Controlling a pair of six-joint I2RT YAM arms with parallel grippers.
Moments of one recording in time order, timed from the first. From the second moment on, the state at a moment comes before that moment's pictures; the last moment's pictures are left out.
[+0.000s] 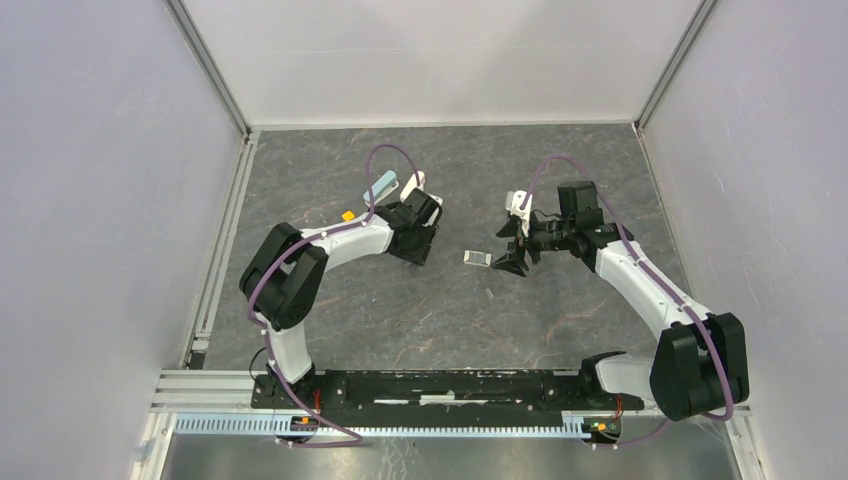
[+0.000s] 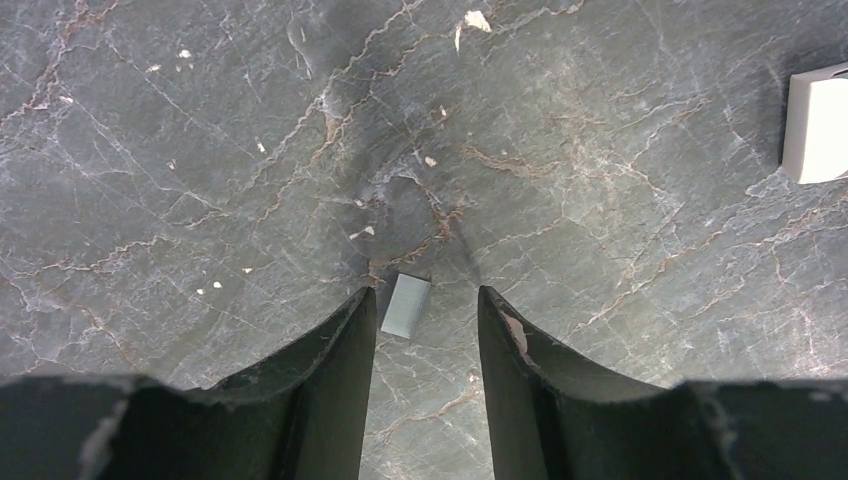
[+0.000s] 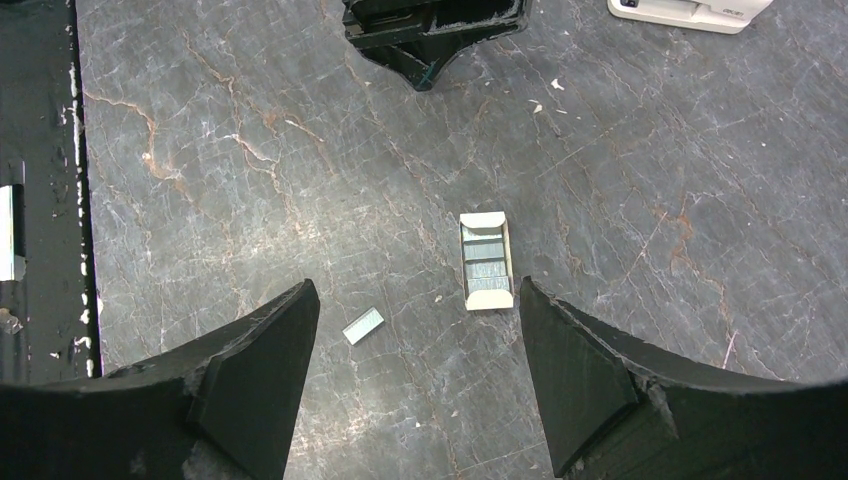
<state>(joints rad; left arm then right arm) -0.68 1.84 1.18 -0.45 -0.14 -0.22 0.24 1.26 0.84 -0.38 -0.92 -0.72</state>
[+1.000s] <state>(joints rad) -0.62 1.84 1.17 -0.47 -0.04 -0.22 0.24 1.27 0.84 -0.40 -0.92 -0.73</state>
